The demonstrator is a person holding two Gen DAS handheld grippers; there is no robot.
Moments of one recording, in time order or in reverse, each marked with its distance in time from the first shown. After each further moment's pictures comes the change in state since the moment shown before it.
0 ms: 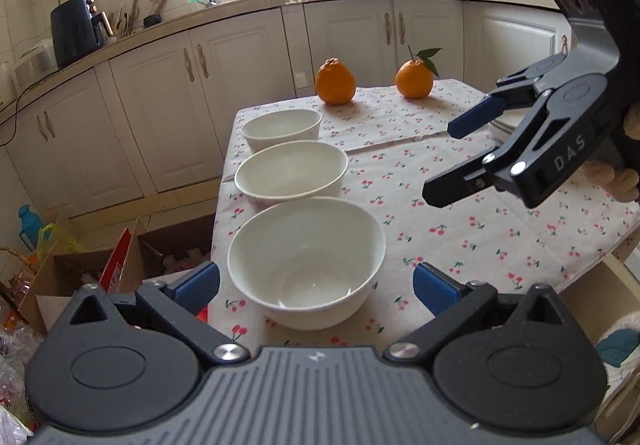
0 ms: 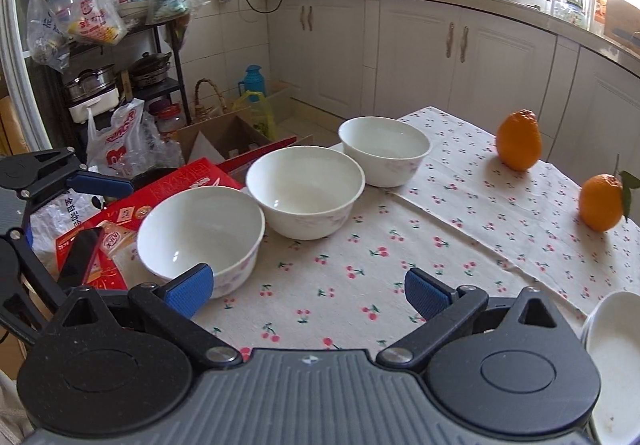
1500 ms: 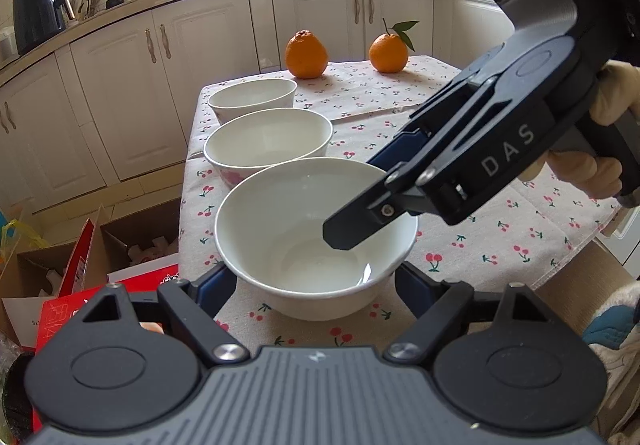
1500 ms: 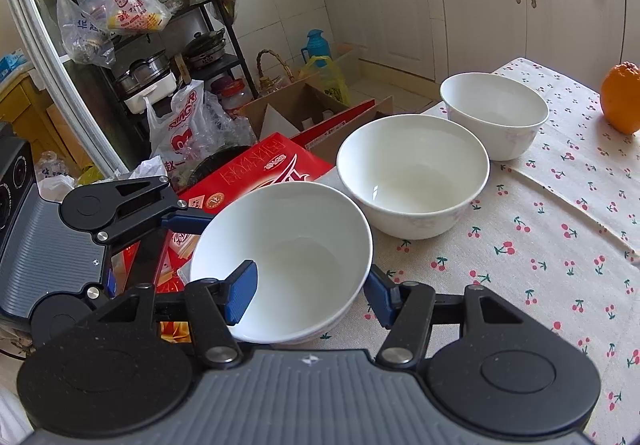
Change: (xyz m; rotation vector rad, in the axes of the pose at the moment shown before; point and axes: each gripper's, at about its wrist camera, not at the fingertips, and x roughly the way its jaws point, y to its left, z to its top) left arm 0.028 0.012 -0.006 0.036 0.041 -0.134; right arm 0.058 0.018 0.020 0.081 0.122 0.238
